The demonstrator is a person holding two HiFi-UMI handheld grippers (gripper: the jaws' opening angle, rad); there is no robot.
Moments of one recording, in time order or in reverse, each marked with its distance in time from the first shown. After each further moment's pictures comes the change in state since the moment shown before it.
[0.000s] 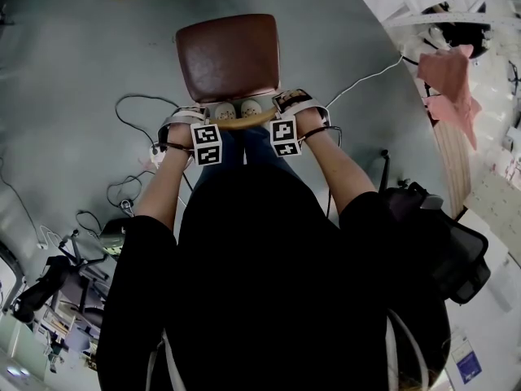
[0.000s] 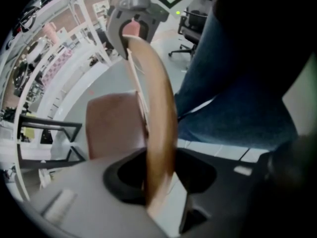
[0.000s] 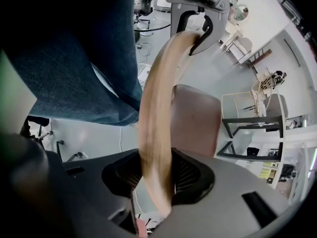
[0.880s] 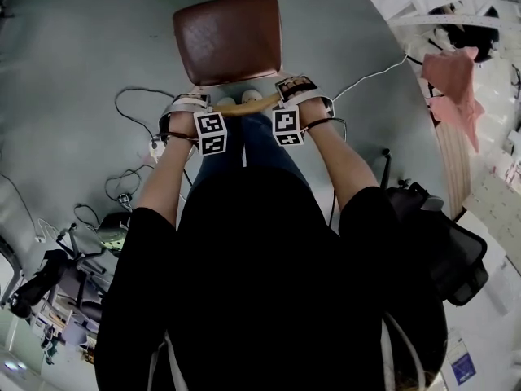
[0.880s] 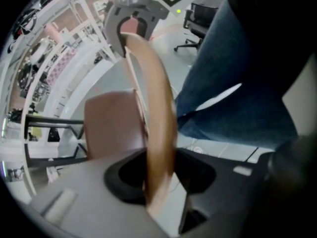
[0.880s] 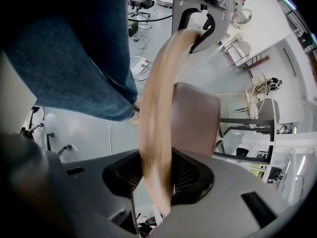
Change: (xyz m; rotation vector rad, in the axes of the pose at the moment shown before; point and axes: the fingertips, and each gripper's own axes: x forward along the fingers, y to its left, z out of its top) left arm 0.004 0.026 -0.007 -0.010 0.058 0.068; right arm 0.009 -0.032 -0.014 -0.045 0.061 -0.105
